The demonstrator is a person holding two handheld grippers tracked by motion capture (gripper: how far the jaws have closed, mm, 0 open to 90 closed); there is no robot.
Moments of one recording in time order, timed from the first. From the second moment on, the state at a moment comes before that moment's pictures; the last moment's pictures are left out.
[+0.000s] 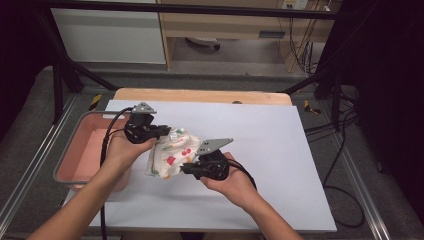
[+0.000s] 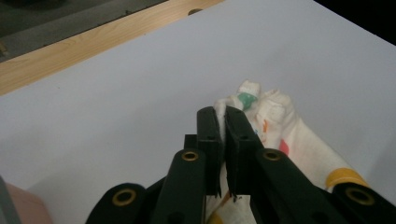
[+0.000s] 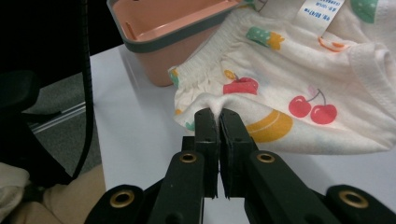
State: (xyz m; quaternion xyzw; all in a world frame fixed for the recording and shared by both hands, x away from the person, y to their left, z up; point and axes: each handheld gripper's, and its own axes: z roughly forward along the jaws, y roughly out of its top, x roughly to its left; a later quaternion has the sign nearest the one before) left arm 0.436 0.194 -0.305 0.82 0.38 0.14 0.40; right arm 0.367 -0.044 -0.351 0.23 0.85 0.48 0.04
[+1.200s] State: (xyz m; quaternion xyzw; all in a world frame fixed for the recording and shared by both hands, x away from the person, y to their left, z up) left arm 0.449 0.264 -0.263 0.79 0.42 0.18 0.41; right arm 0.403 0.031 -0.301 0.20 0.85 0.48 0.05
